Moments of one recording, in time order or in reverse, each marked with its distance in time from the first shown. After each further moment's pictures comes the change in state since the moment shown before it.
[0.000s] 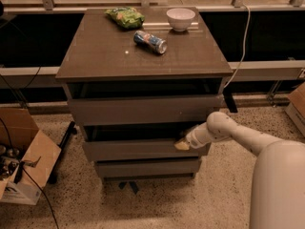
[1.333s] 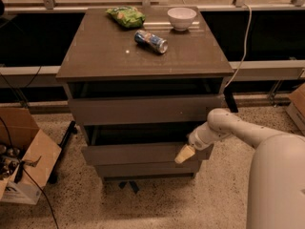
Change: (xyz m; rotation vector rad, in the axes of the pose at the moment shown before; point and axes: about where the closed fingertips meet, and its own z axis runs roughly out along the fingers) arm 0.024 0.016 -0.022 -0.049 0.142 -0.014
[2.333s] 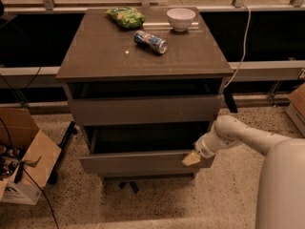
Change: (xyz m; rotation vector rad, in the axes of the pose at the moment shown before) arm 0.040 0.026 -0.003 -0.049 0.032 0.093
